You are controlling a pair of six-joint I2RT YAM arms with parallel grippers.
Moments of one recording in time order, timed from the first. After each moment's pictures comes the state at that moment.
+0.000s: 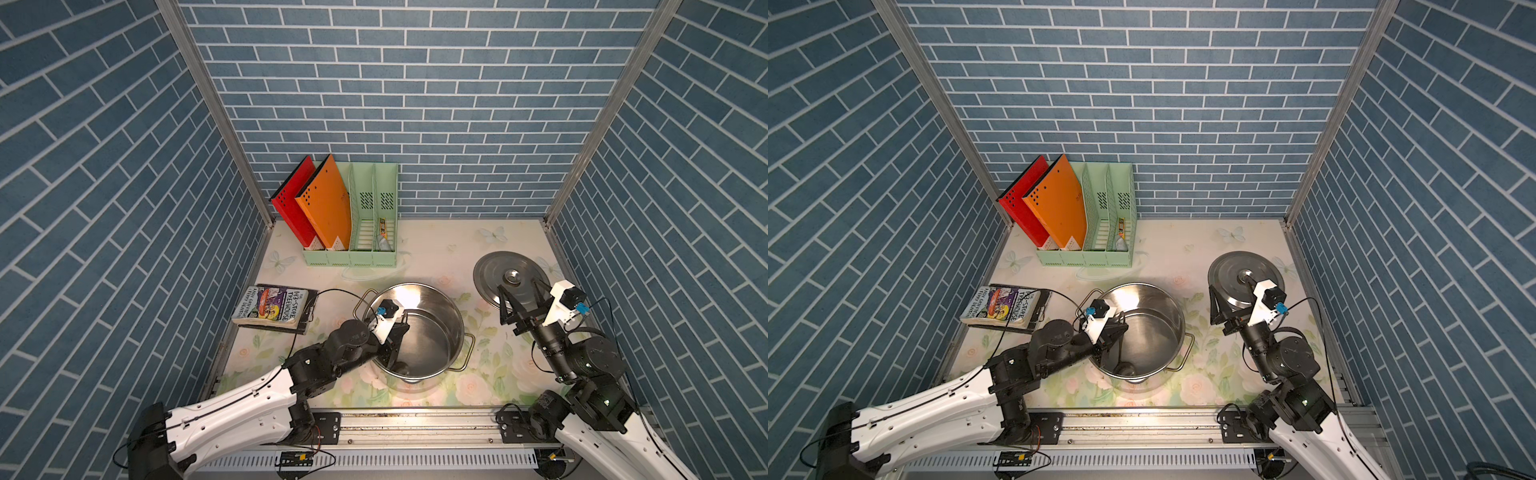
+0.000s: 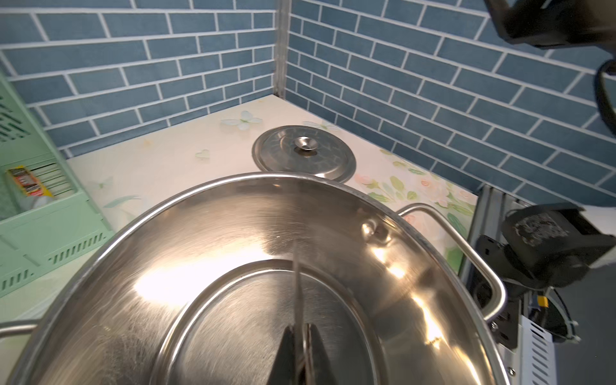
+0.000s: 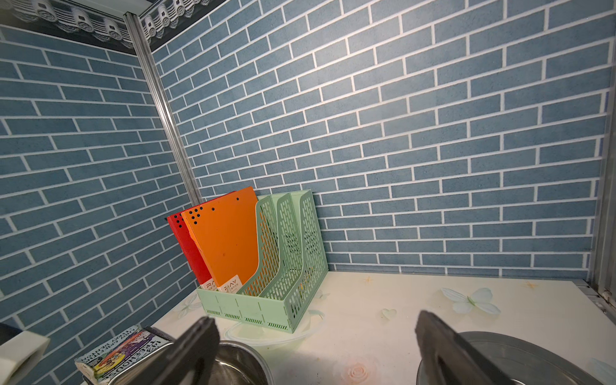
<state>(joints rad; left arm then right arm) -1.02 0.82 0.55 -0.09 -0.15 -0.20 0.71 0.32 0.50 0.02 0.23 0.17</state>
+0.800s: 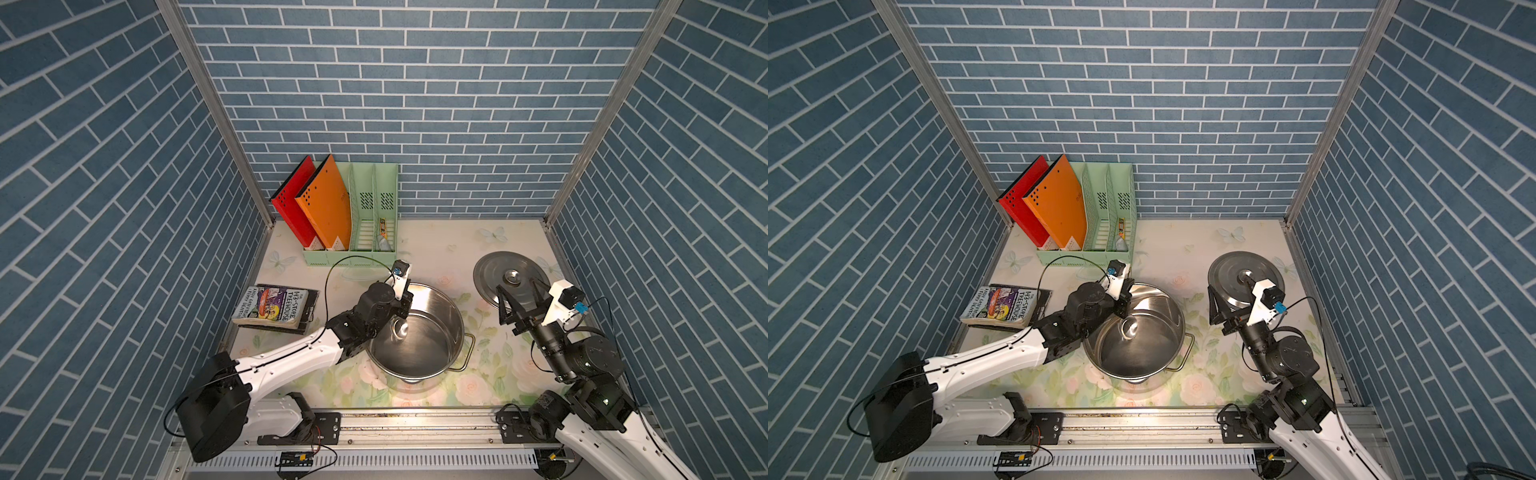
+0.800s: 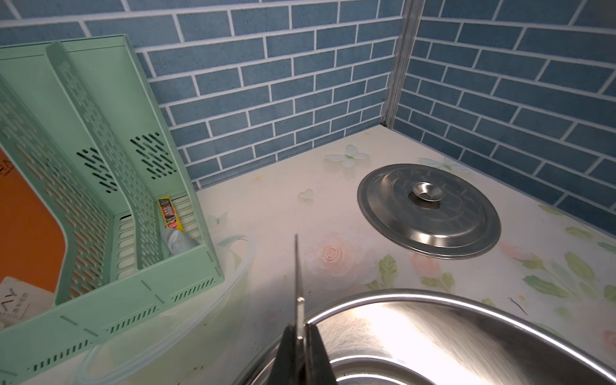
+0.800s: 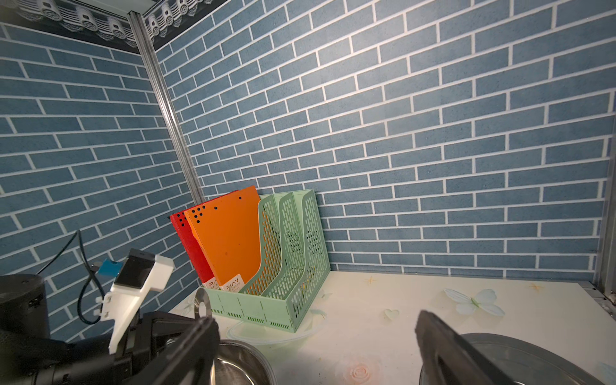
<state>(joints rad) -0.86 1.29 0.75 0.26 -0.25 -0.08 0.71 0.31 0.50 0.01 0.23 0.17</state>
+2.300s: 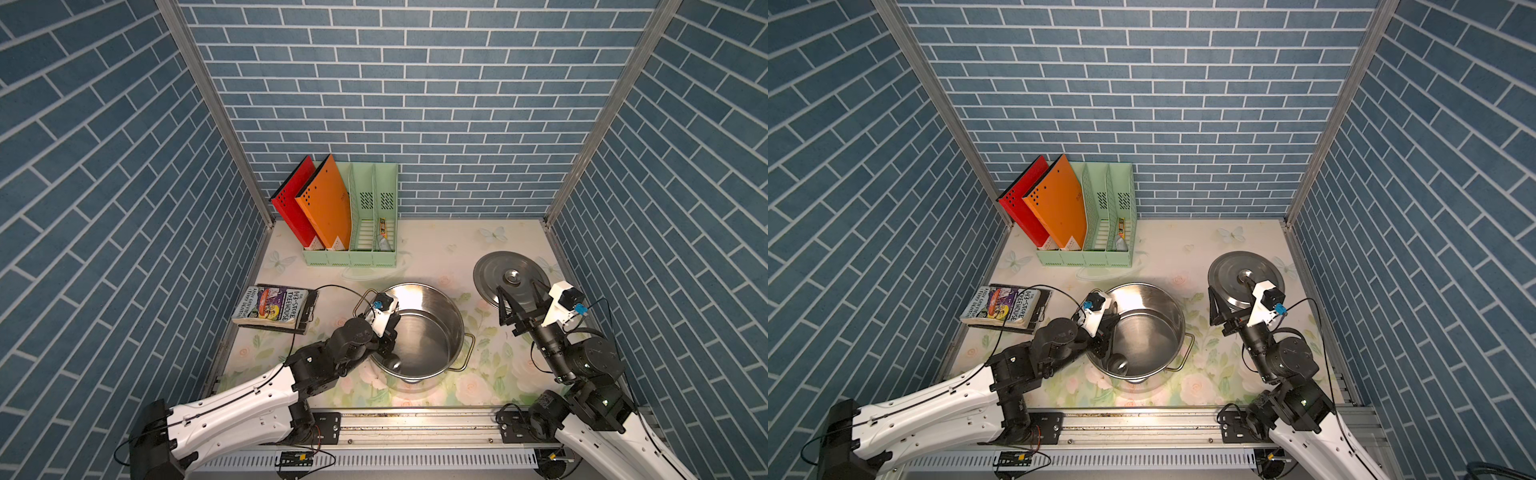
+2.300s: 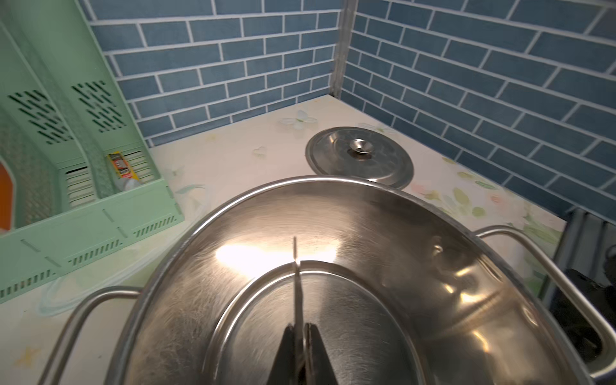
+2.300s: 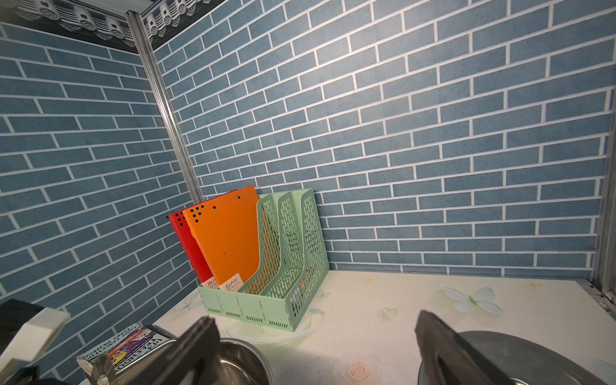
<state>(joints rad) -1.02 0.85 0.58 -0.11 -0.35 -0.21 0.71 0.30 0.48 0.02 0.23 0.17</state>
